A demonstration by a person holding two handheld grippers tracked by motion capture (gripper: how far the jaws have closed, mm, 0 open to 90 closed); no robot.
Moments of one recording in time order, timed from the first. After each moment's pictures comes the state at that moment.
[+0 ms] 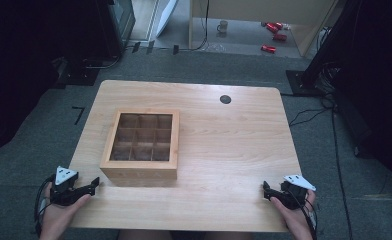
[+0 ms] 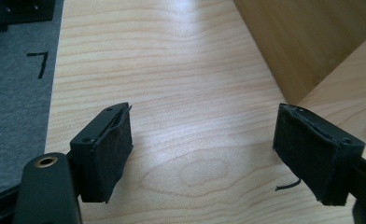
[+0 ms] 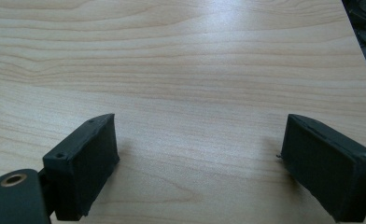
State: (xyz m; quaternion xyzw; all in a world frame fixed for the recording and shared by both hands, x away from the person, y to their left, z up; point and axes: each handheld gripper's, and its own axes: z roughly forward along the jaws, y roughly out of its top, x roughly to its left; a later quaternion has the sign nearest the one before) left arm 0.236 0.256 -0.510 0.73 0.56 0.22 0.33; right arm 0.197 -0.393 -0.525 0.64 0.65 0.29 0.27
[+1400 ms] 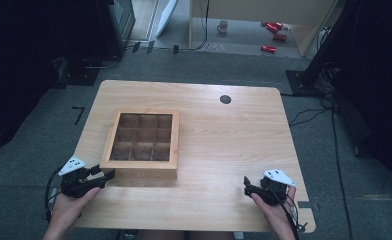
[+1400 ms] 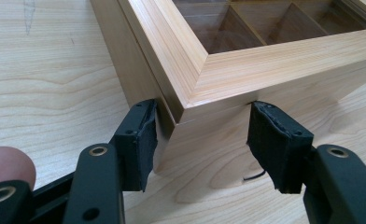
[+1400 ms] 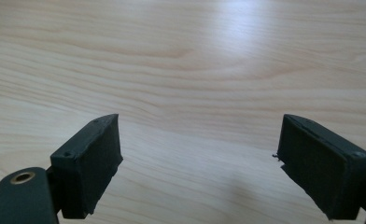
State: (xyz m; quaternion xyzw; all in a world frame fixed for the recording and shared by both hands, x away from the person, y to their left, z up) left arm 0.248 0.219 -0.472 0.74 0.50 0.13 0.42; right arm 0.204 -0.324 -0.493 0.61 0.67 0.33 0.27
